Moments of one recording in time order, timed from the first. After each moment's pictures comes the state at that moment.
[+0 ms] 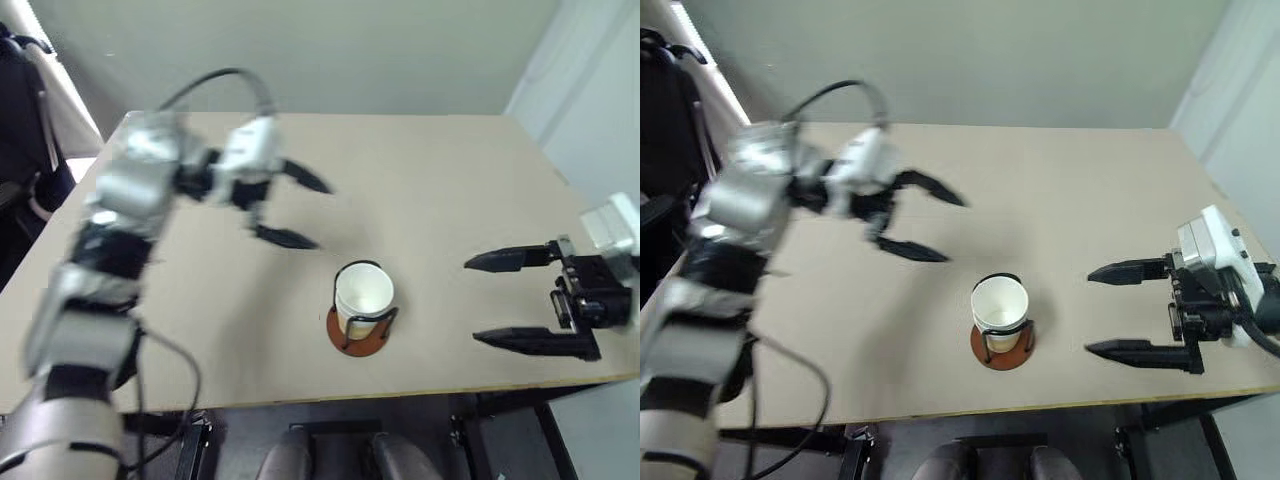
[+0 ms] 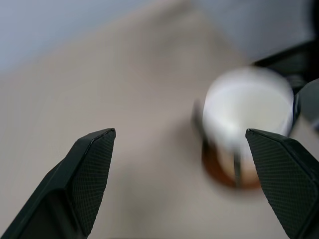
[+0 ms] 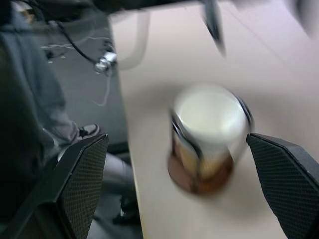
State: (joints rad) left arm -0.95 0.95 -0.19 0.29 -0.41 0.21 -1.56; right arm -0.17 -1.21 -0.41 -0.46 0.99 0.74 1.21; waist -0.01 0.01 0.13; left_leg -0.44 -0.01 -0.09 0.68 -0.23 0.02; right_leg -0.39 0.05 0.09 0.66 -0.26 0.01
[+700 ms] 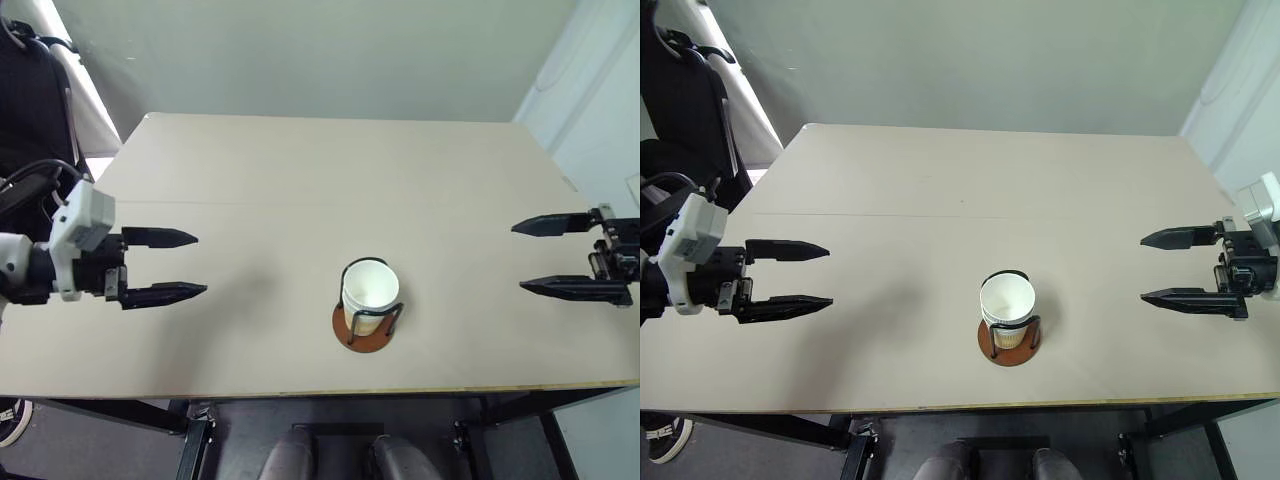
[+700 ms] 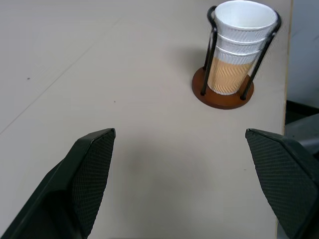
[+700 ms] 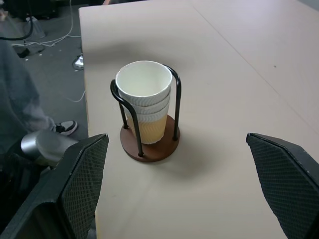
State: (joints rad) left arm -0.26 1.13 0.38 -0.05 -0.61 0.51 -1.40; right arm -0.39 -1.19 -0.26 -0.07 0.76 0.54 1.50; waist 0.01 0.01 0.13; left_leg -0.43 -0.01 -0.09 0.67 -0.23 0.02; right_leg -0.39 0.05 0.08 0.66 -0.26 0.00
